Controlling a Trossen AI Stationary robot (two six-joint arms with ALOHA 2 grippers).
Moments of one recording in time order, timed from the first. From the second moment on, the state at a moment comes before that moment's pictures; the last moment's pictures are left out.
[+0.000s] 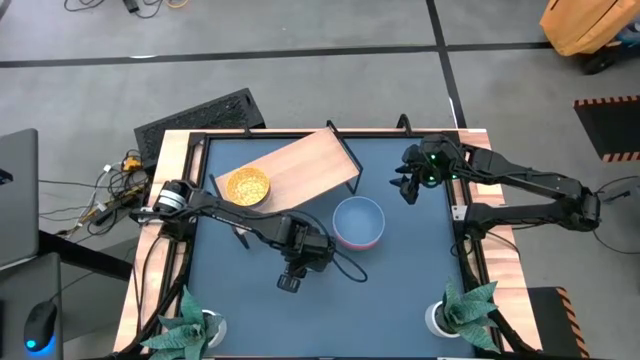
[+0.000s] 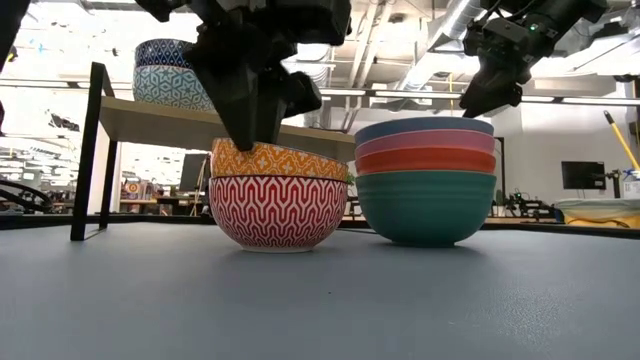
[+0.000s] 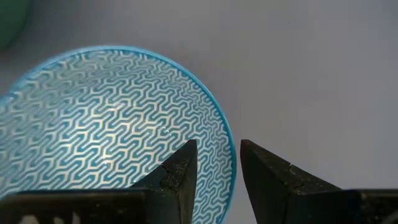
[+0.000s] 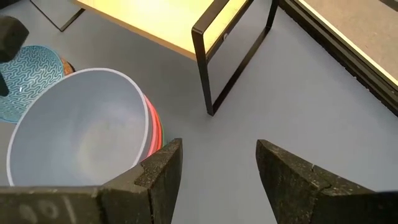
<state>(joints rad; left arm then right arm) -0.22 1.94 1.55 -0.89 0.14 0.07 -0.42 0.92 0.84 -0.67 -0.05 0.15</state>
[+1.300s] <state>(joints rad) -0.22 1.86 1.64 -0.98 0.01 -0.05 -0.42 0.92 0.84 -0.66 -0.05 0.15</state>
